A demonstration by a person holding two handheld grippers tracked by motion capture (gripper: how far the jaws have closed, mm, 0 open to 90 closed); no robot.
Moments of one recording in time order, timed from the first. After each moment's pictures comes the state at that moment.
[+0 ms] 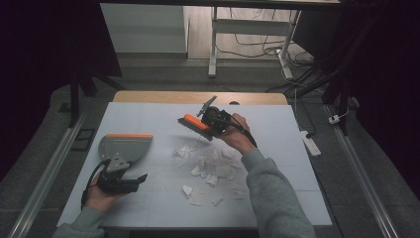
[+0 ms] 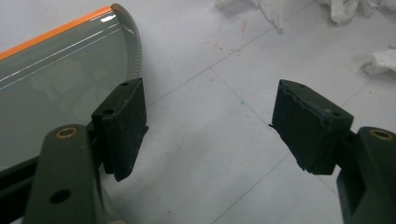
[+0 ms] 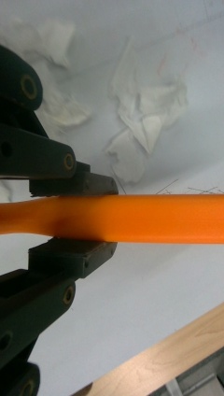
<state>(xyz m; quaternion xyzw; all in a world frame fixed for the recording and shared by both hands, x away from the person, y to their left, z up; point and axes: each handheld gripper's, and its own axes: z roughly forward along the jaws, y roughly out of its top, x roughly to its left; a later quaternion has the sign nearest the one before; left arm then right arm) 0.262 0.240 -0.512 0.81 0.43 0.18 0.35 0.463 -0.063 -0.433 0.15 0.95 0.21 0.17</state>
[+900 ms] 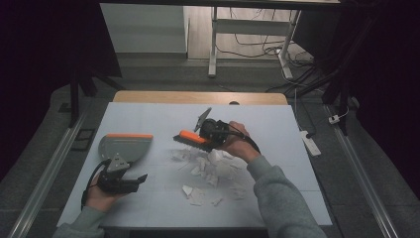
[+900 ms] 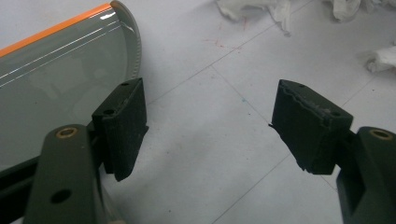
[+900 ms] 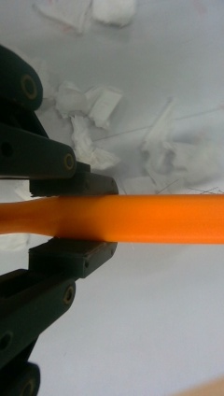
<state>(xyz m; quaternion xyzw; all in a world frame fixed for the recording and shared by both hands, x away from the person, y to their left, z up) 0.263 0.239 -0.513 0.81 0.43 0.18 0.34 0.424 -0.065 -0.430 0.09 0.97 0.20 0.13</state>
